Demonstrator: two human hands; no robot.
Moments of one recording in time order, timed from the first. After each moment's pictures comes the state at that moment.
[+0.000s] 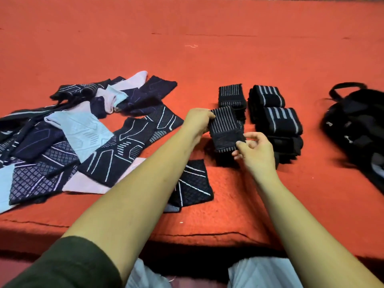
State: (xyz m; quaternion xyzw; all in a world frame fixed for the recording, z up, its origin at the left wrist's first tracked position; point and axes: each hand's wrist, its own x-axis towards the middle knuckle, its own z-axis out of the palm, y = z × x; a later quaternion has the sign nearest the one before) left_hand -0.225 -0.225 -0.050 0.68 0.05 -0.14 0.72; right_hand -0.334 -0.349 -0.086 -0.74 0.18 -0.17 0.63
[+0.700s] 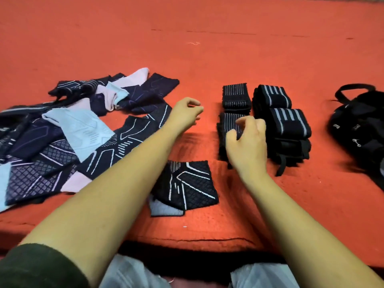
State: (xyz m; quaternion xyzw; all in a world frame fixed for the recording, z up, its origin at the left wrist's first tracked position) left_hand -0.199 -0.172 -0.055 0.78 -0.03 -0.04 0.62; right_hand -0.326 -0.303 -0.056 -0.89 0.15 -0.27 0.34
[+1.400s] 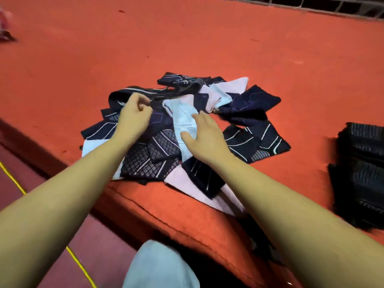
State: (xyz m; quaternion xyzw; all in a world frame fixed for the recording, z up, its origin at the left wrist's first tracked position) left_hand -0.228 0.203 -0.079 0.84 0.16 0.24 0.46; right_hand -0.211 -0.002 -0.091 -0.93 -0.24 -0.05 0.28
